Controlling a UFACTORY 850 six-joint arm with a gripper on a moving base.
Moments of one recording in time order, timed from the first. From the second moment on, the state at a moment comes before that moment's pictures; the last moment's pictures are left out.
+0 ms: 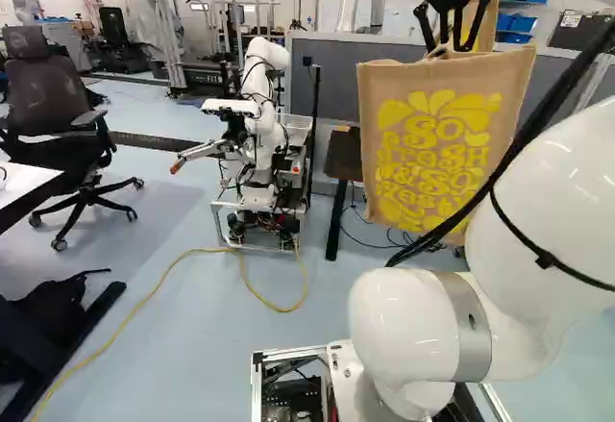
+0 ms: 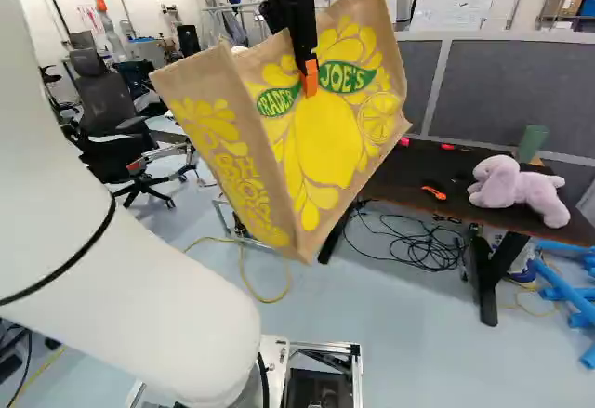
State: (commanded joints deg) arm -11.1 8.9 -82.0 -15.6 -94.0 29.5
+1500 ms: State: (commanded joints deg) arm -11.1 8.9 -82.0 -15.6 -94.0 29.5
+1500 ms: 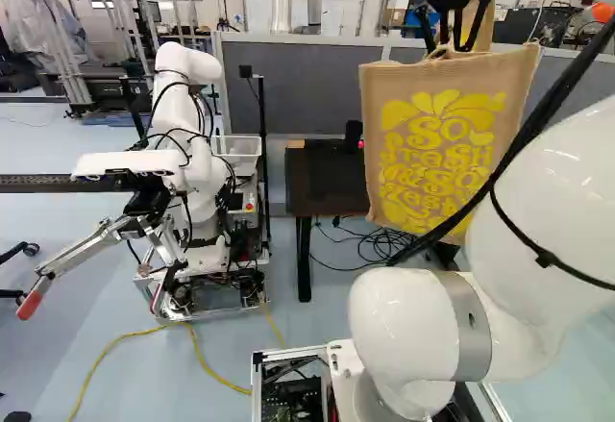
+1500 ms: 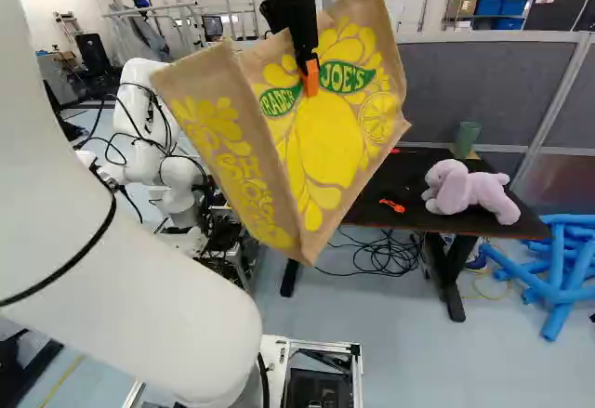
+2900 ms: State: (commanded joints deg) arm -9.1 3.9 -86.4 -15.4 -94.0 29.5
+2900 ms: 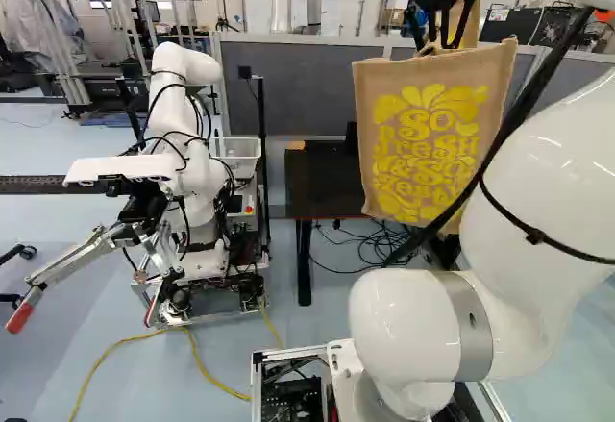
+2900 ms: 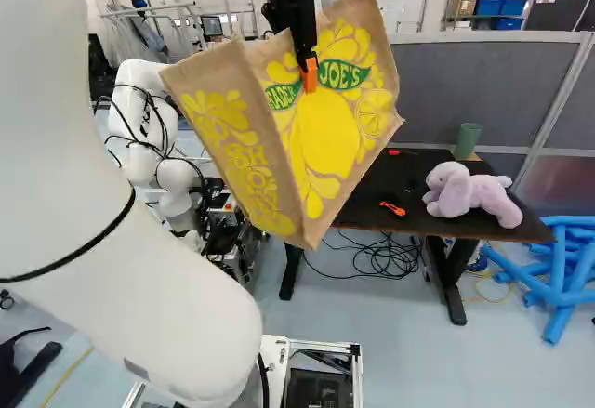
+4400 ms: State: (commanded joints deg) arm -9.9 -18.9 -95.8 -12.7 -85.6 29.5
